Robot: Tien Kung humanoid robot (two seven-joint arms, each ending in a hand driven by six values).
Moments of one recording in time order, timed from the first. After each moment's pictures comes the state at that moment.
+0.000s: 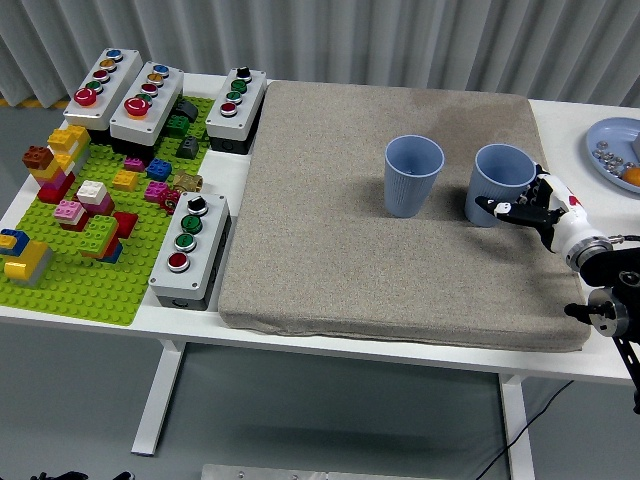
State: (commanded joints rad) left arm -0.20 0.09 -0.53 -0.18 0.62 -0.13 0.24; right arm 0.49 -0.22 1.10 1.03 -0.96 -0.10 -0.08
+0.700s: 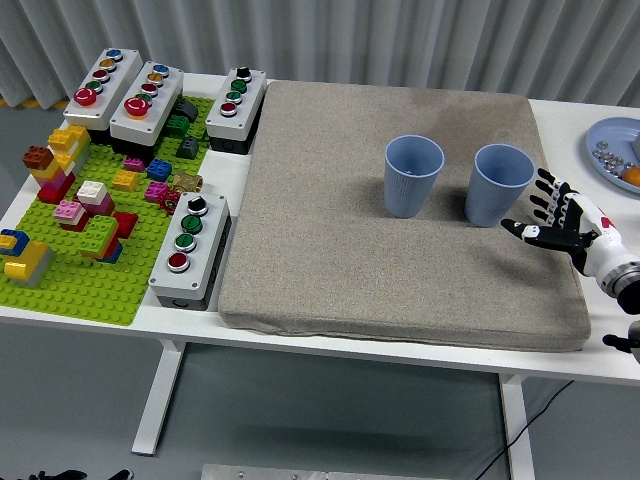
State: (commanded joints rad) left arm -0.20 0.09 -0.55 -0.18 0.64 -0.13 0.24; right arm 0.30 -0.36 1.16 1.28 -0.97 -0.11 -0.10
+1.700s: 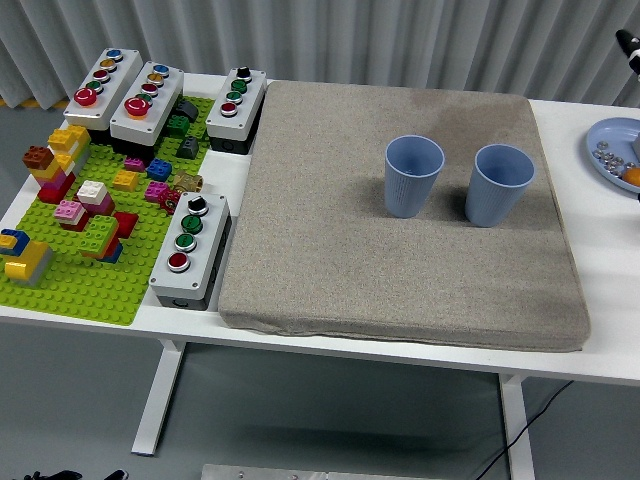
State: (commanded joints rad) left arm -0.20 0.11 -0.51 -0.18 0.60 -0.13 0.23; right arm 0.70 -0.28 1.30 1.05 -0.56 -0.38 0.00
